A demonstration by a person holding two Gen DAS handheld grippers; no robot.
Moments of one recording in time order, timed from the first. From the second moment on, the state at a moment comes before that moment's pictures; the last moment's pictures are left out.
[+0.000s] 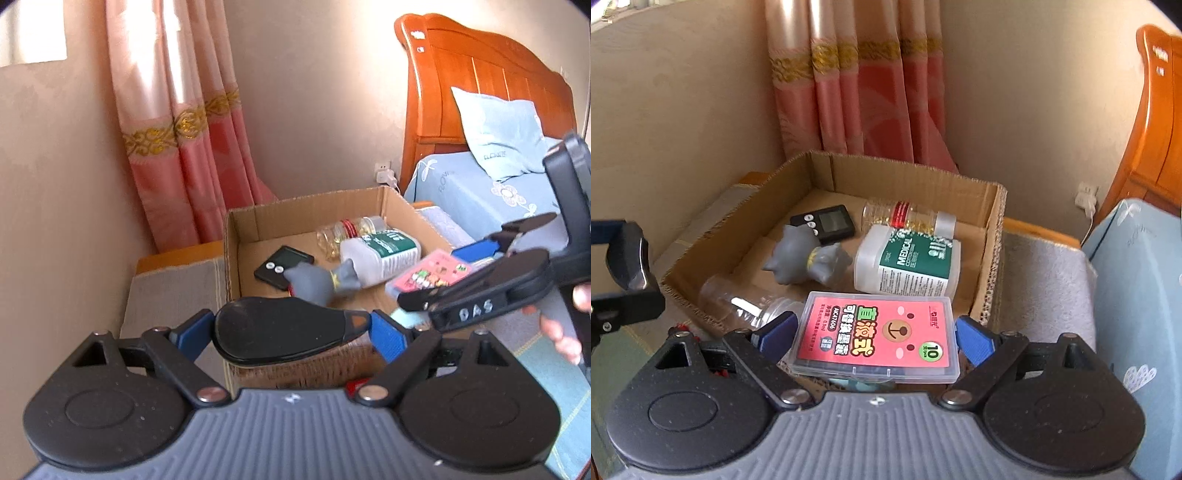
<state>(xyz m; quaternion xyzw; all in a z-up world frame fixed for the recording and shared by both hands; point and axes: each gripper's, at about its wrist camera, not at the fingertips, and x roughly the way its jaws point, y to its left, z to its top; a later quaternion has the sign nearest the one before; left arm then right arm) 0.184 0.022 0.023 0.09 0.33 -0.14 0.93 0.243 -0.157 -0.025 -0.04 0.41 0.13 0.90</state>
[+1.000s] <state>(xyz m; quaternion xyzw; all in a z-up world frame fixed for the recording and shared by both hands) 0.299 -0.018 0.033 0.10 0.34 -0.13 0.93 0.200 -0.164 -0.001 -0.04 0.40 0.10 0.91</state>
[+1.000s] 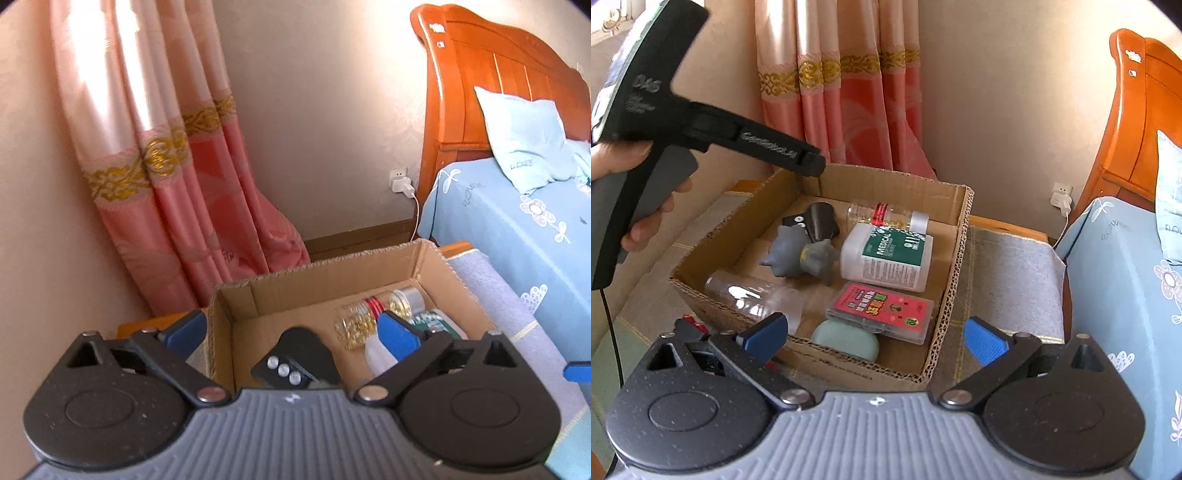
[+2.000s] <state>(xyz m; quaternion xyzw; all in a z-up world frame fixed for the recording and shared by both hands) 0.143 0.108 -0.031 0.05 0.36 -0.01 0.93 0.191 -0.080 -0.083 0.06 0.47 0.07 0.88</state>
